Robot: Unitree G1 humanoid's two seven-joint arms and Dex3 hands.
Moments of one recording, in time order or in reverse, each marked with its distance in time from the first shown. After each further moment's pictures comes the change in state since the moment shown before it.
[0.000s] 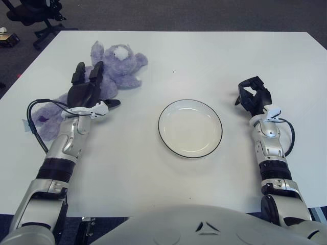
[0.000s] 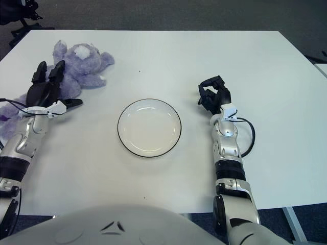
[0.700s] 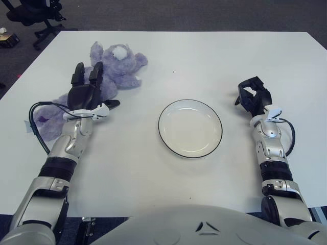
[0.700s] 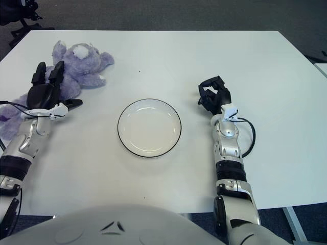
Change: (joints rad) left arm -0.031 0.000 -0.047 0.113 0.064 -0.024 0.191; right arm 0.007 -0.014 0.003 -0.023 0.001 0.031 0.037
